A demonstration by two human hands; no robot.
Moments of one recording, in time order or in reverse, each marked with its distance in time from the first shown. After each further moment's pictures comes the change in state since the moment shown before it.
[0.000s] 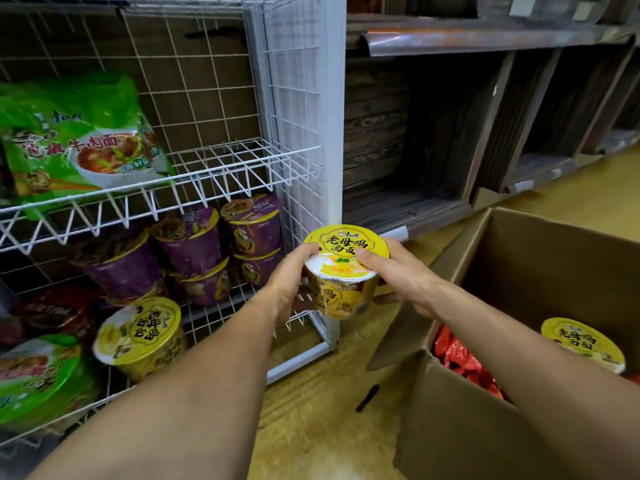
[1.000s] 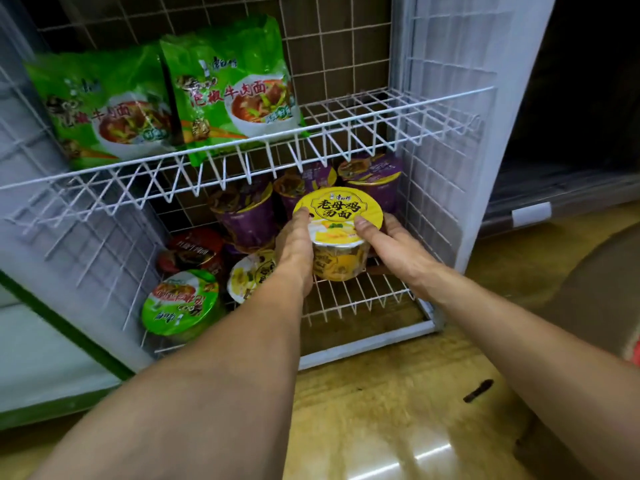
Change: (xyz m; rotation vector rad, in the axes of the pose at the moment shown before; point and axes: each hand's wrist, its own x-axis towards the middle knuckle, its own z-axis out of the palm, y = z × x) left_hand -0.008 -0.005 -0.148 -0.257 0.639 0.042; right_hand 0.026 -0.031 0.185 0.039 -0.254 -0.101
